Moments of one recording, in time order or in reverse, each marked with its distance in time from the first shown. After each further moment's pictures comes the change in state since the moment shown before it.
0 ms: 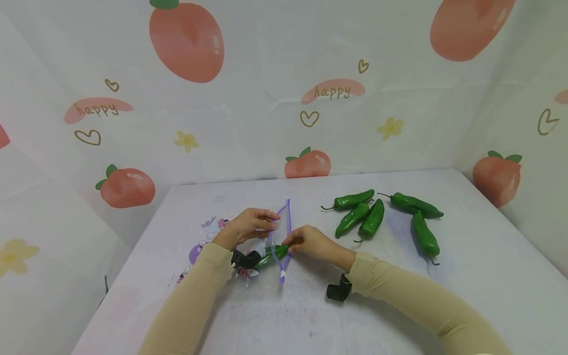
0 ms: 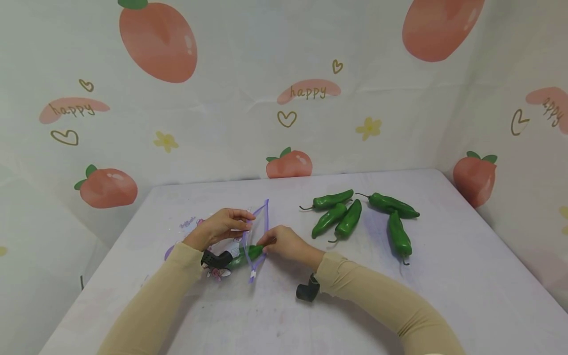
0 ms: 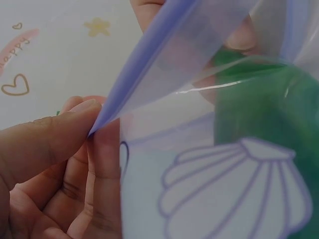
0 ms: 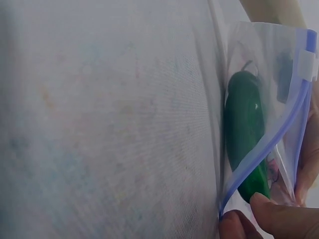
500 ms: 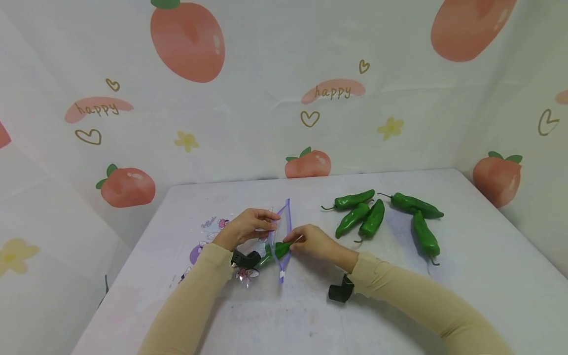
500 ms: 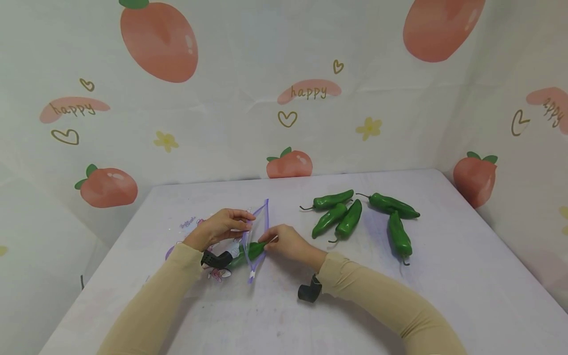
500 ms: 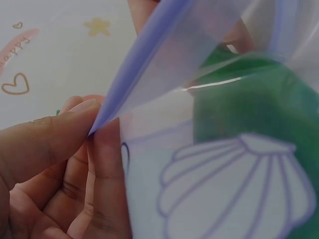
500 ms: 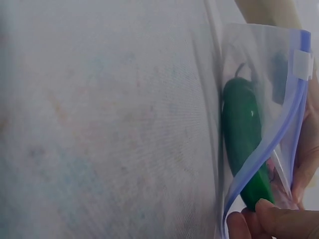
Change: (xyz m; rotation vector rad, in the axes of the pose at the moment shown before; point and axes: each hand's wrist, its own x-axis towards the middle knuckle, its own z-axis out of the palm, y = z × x) left_hand -0.001 -0.002 -0.001 -0.002 -0.010 0.006; right_hand -0.002 0.002 -0.002 0.020 0.028 0.005
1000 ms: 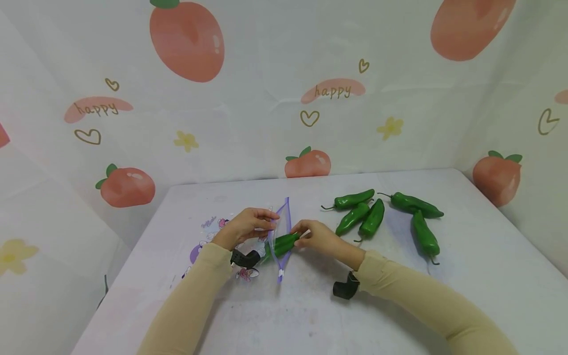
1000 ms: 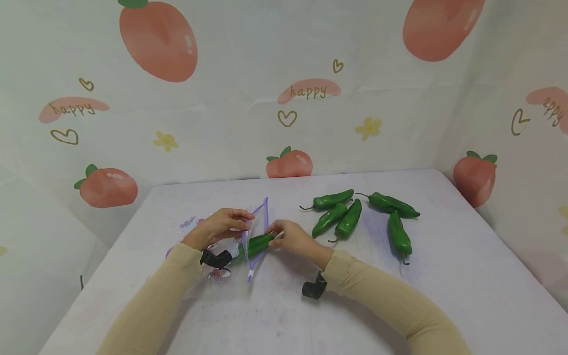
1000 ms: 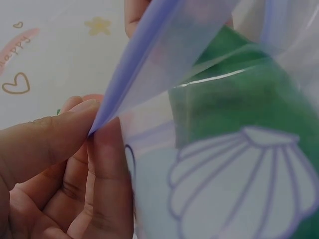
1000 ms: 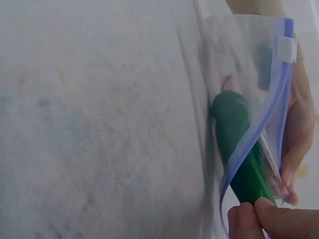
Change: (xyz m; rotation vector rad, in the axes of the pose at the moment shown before) left_hand -0.002 0.002 -0.001 0.002 0.009 -0.012; right_hand -0.005 0.001 -0.010 0.089 0.064 0.050
